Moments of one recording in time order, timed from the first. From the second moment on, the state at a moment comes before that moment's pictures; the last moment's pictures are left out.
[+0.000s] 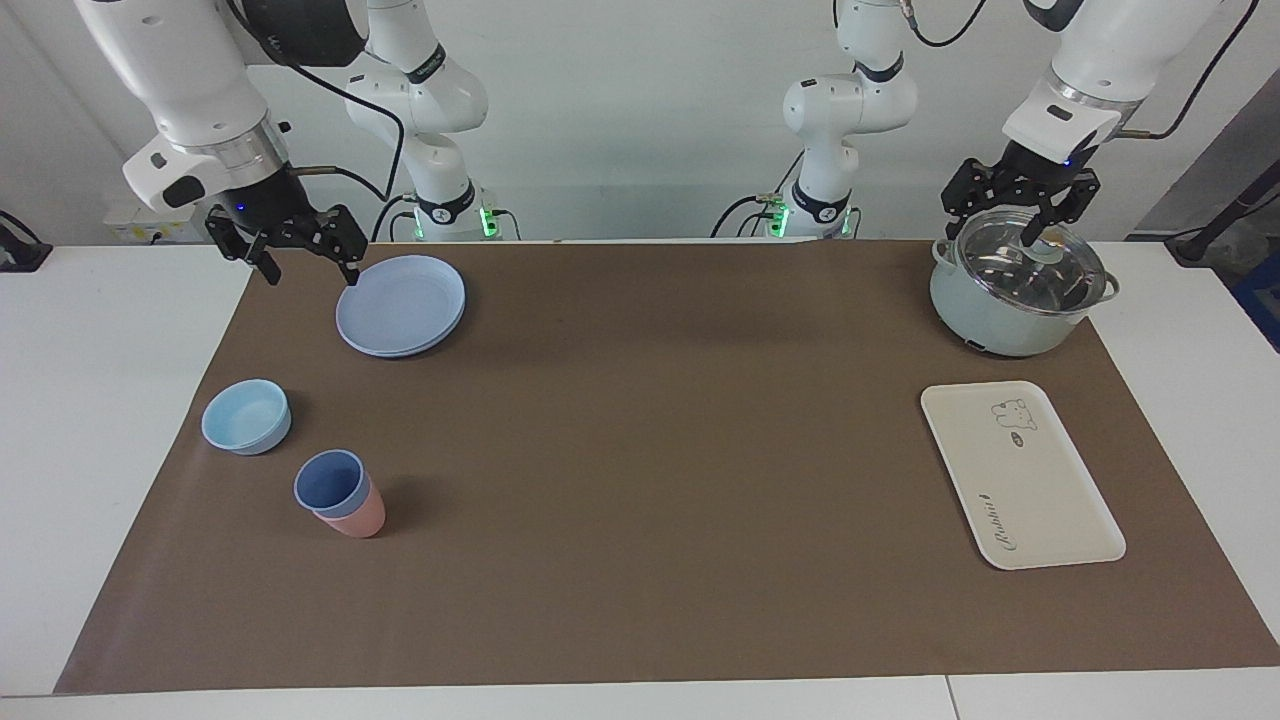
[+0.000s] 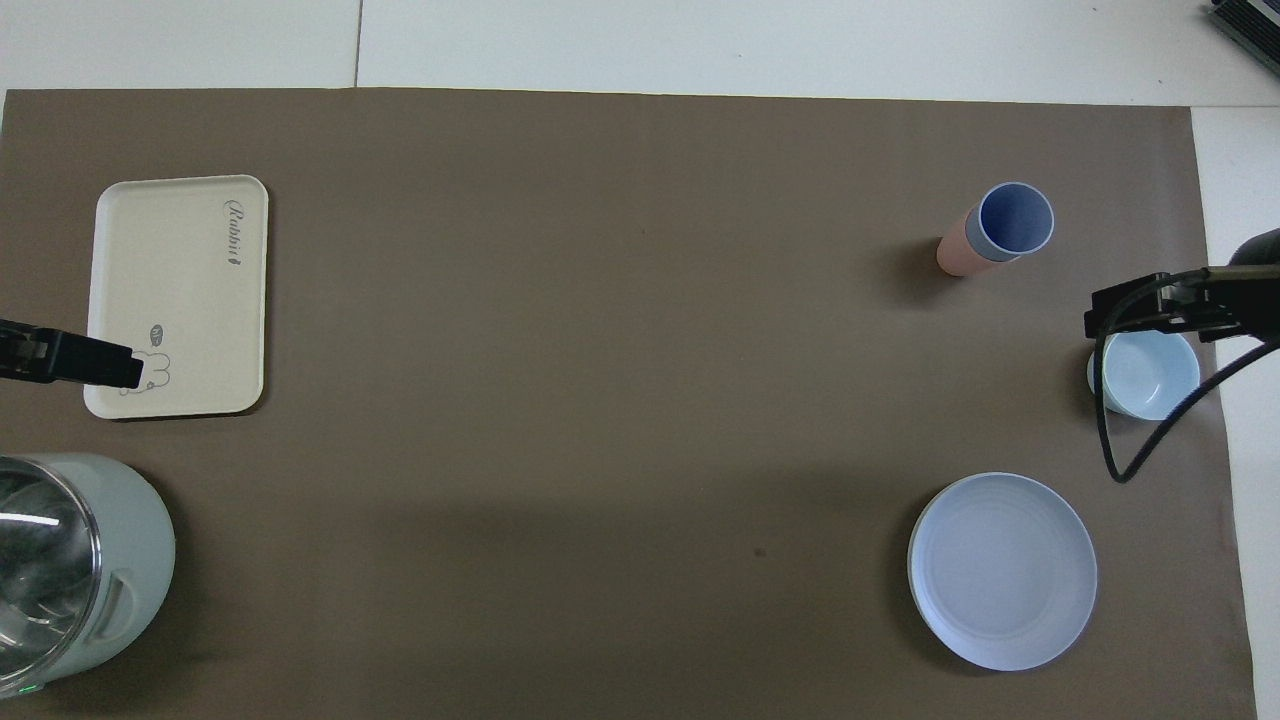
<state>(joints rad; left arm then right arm) 0.03 -0.11 -0.08 -1.63 -0.02 1.51 0.14 0.02 -0.02 -0.02 -1.61 0.01 1.59 0.05</state>
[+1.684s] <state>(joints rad) 0.04 -0.11 -0.07 -1.63 -0.02 1.51 0.14 -0.16 0.62 -0.02 -0.96 0.09 1.66 0.58</state>
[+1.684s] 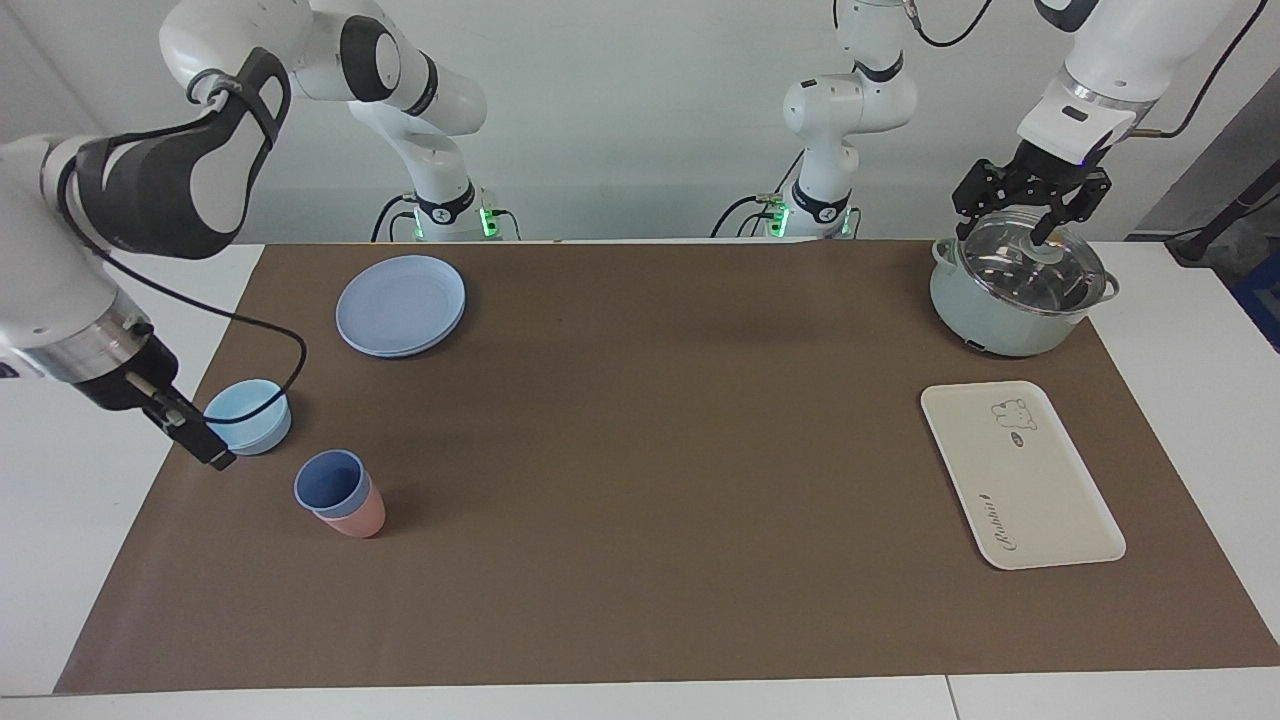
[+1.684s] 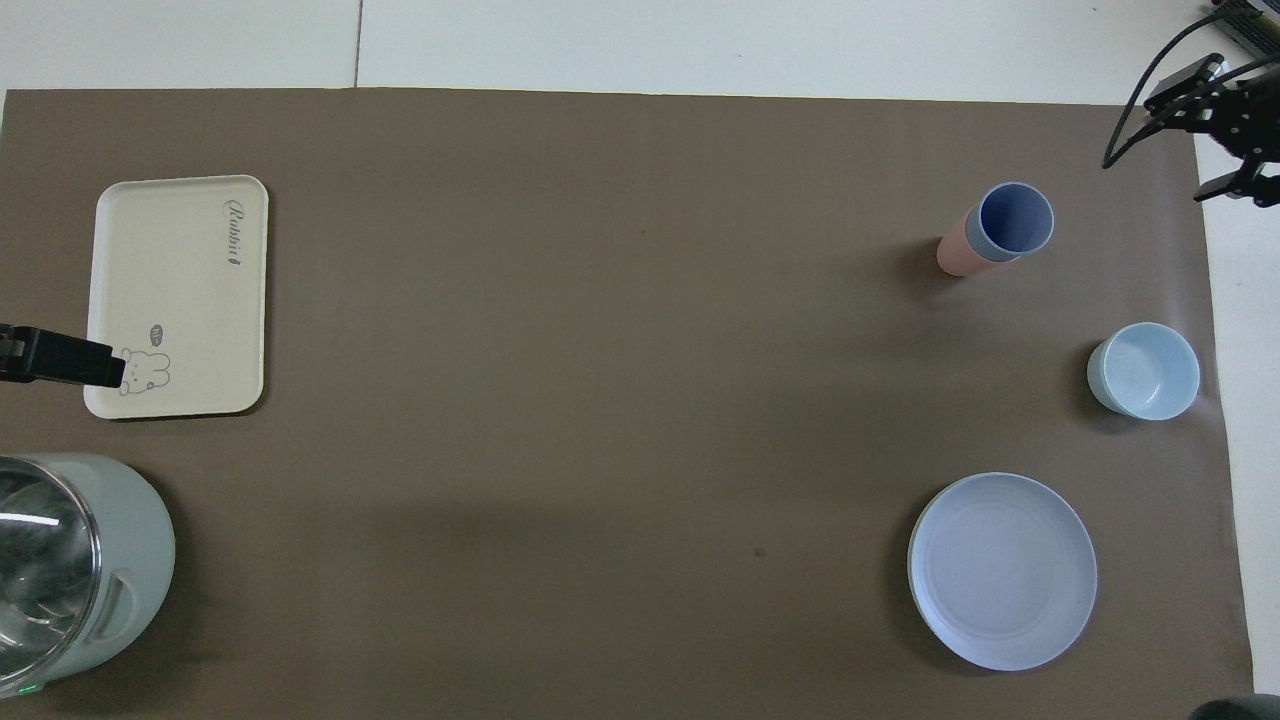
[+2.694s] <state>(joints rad) 0.04 -0.11 -0.07 -1.63 -0.02 1.51 0.14 -0.25 0.85 -0.02 -0.92 0.41 1.68 0.91</state>
